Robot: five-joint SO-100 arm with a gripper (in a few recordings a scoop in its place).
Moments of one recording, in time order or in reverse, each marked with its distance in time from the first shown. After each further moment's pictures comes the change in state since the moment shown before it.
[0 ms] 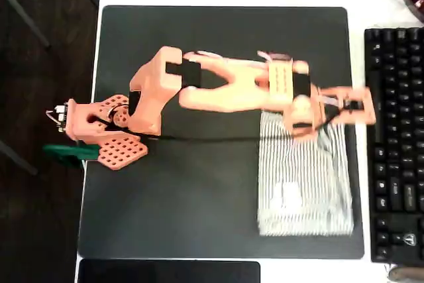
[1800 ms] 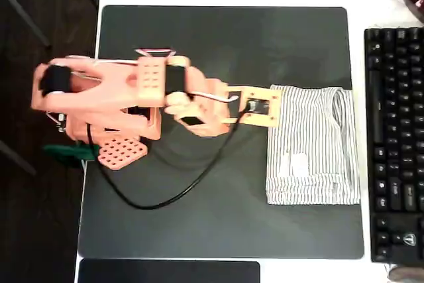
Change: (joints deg) arm 3.6 86.9 73.7 1.8 12.8
